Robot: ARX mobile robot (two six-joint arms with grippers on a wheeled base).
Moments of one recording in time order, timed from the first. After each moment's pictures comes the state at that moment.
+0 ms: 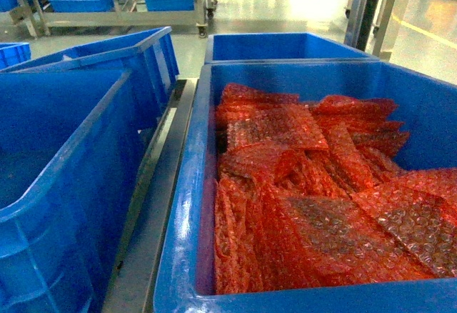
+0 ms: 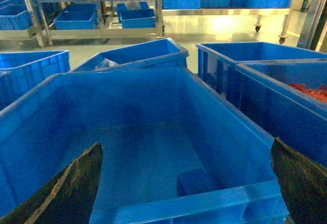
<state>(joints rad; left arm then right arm) 0.00 0.01 0.01 -0.01 0.00 0.00 0.00 0.00 0.01 -0.01 0.00 0.00</state>
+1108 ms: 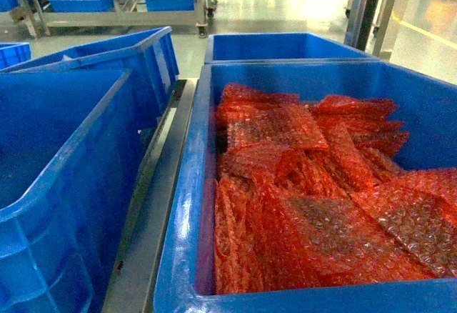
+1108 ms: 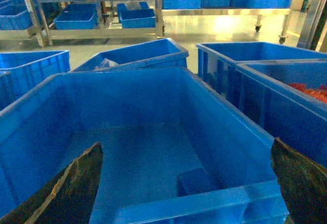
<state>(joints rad) 0.00 0.01 0.01 -0.01 0.00 0.00 0.00 0.00 0.01 -0.01 0.00 0.00</state>
